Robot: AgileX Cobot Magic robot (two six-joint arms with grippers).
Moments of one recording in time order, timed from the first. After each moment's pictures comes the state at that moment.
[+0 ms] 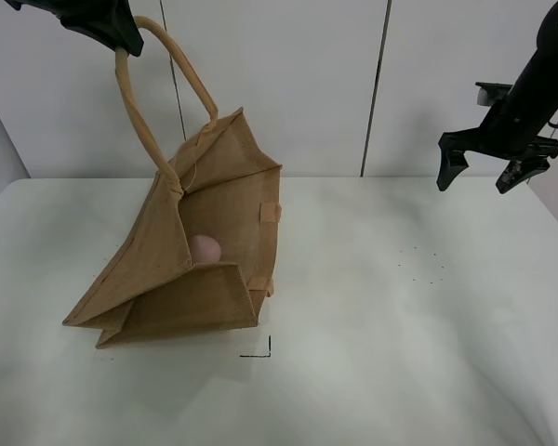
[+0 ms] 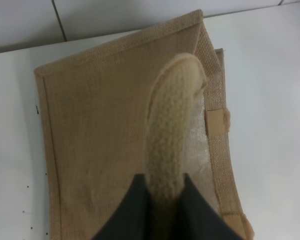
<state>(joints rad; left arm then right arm) -0.30 1.77 -2.07 0.00 1.17 -0.11 -0.04 2.02 -1.79 0.14 1.21 -0.14</state>
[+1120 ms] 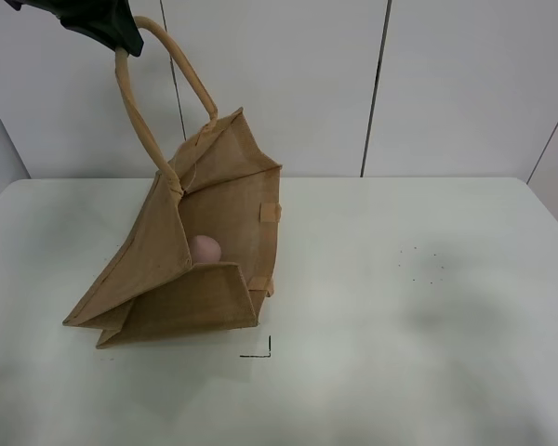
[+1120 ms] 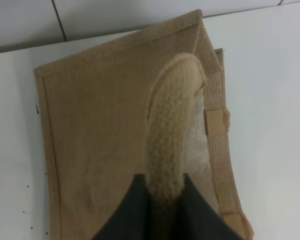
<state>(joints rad) -0.30 1.77 -2.07 0.00 1.17 -0.11 -0.04 0.44 -0.50 0.09 1.05 -0.14</state>
